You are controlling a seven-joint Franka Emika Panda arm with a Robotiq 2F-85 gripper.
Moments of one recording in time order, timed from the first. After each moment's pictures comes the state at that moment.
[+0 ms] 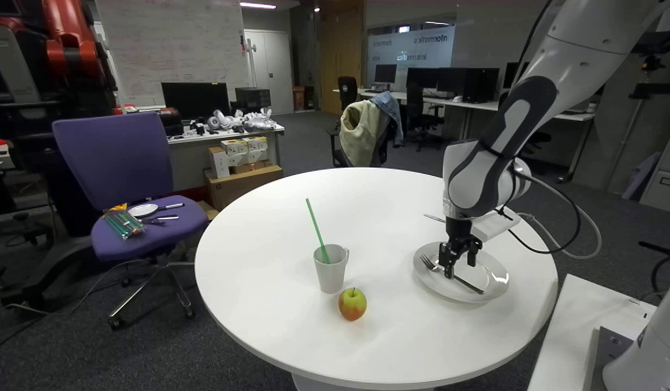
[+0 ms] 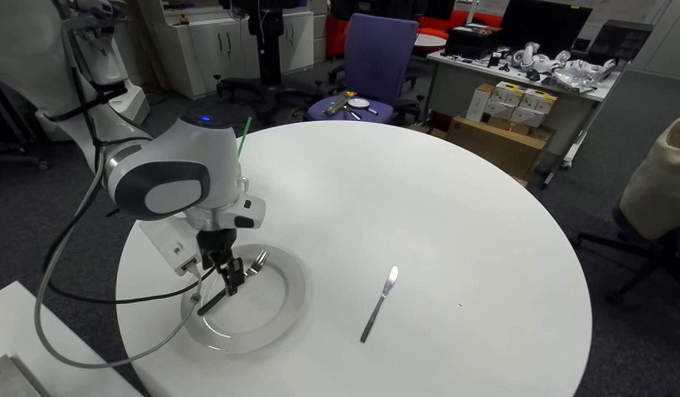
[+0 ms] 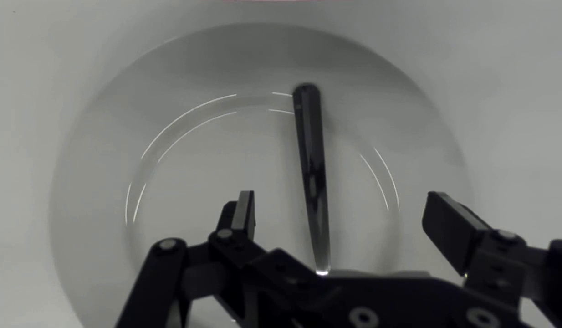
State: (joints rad) arm -0.10 0.18 -0.11 -2.66 0.02 2.69 -0.01
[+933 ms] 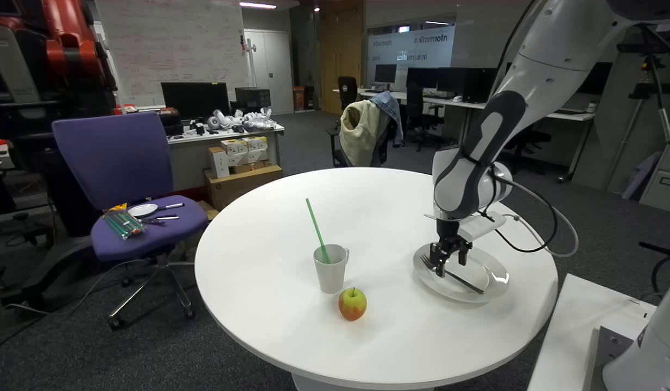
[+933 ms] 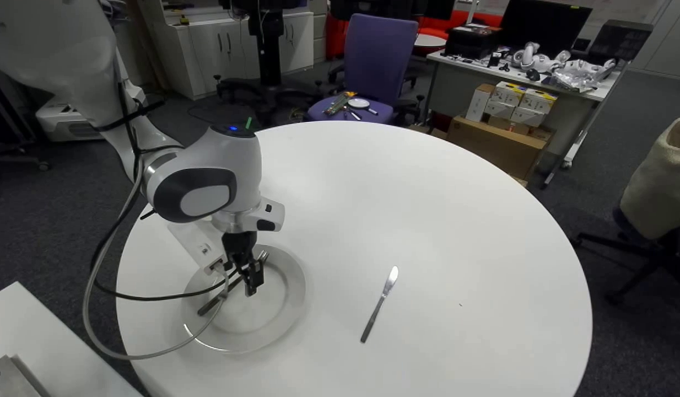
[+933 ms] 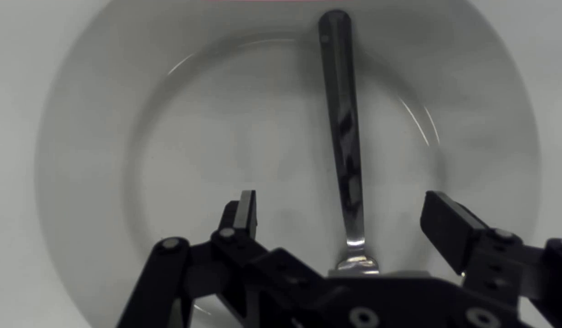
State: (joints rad) arm -0.11 0.32 -0.12 -2.53 0.02 2.69 -0.01
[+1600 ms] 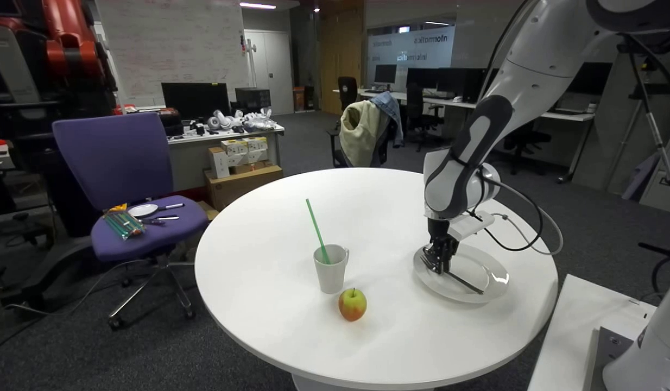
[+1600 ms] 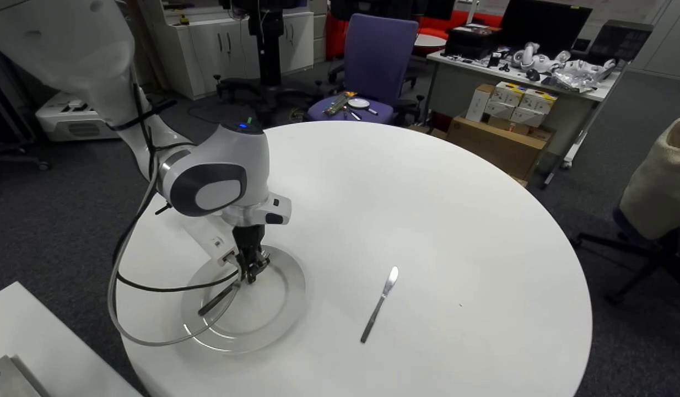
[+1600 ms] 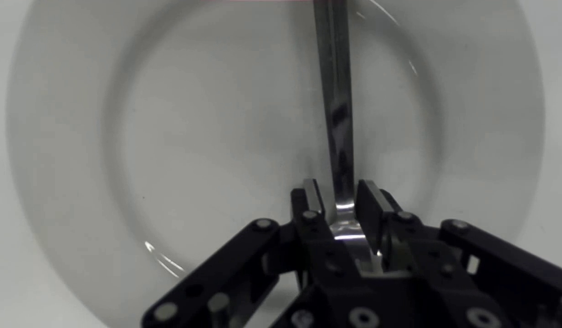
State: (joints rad) arm -0.10 0.37 -0.11 -2.46 0.02 2.67 -0.01
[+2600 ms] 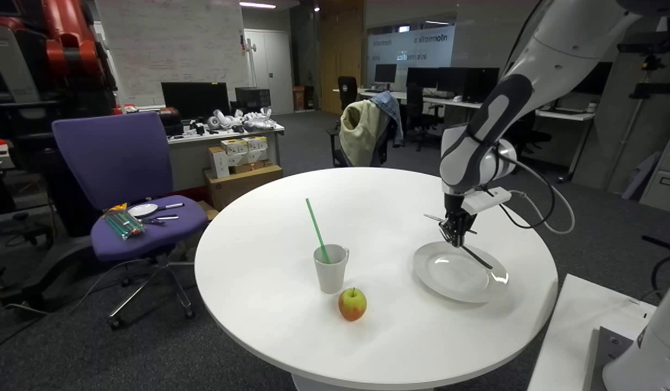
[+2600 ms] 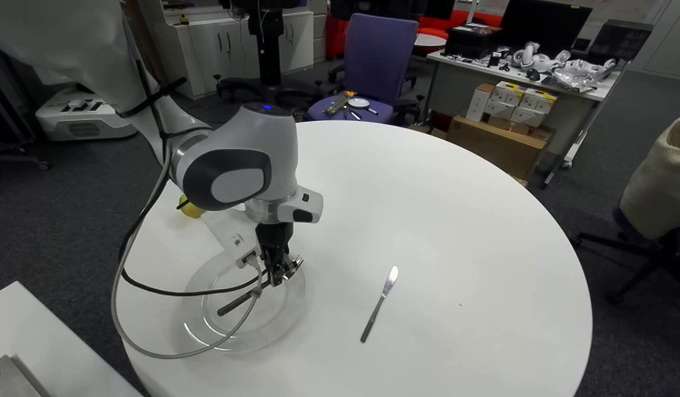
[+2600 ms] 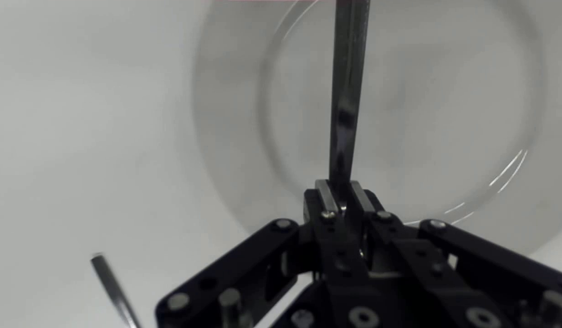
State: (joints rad) arm -0.12 0.27 -0.25 -2.44 -0.04 2.60 0.01
